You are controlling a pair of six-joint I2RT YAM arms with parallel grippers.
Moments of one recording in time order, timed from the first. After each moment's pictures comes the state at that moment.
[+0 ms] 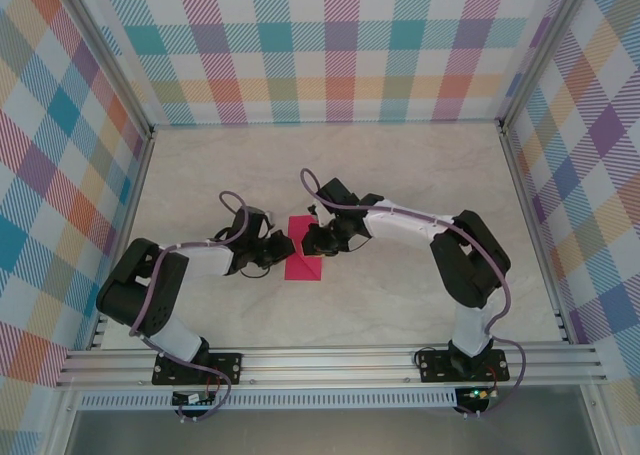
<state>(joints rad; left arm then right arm) -0.42 1.60 0.60 0.13 0.42 -0.83 0.77 1.88 1.28 -0.51 -0.50 0.62</state>
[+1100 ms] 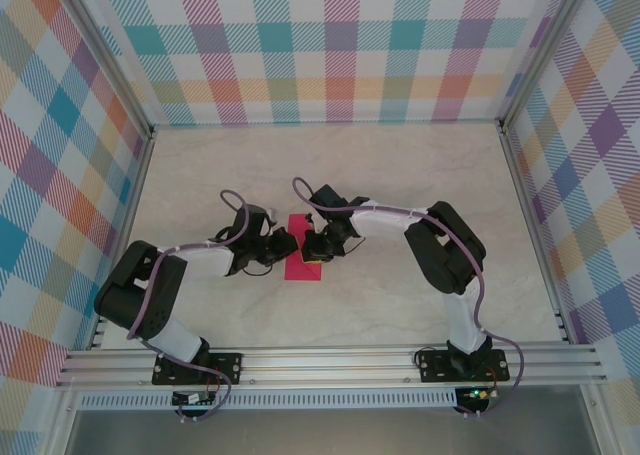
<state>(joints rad) -0.44 1.58 0.61 0.16 0.42 -0.85 0.77 2.03 1.33 -0.51 -0.51 0.62</state>
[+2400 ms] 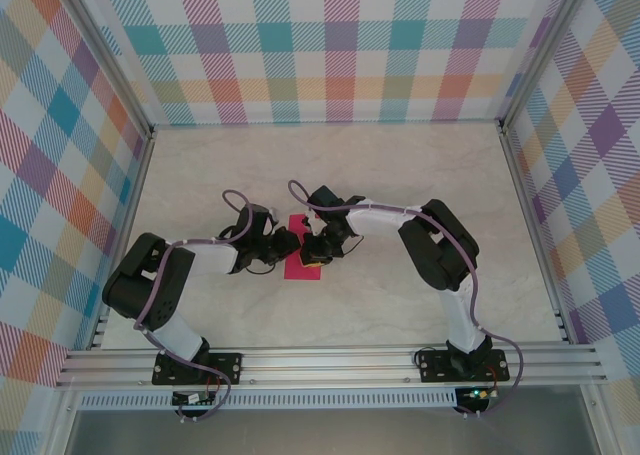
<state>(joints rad) -0.44 1.64 0.63 0.20 0.41 -0.89 0.77 2.08 1.38 -0.57 -0.56 0.54</state>
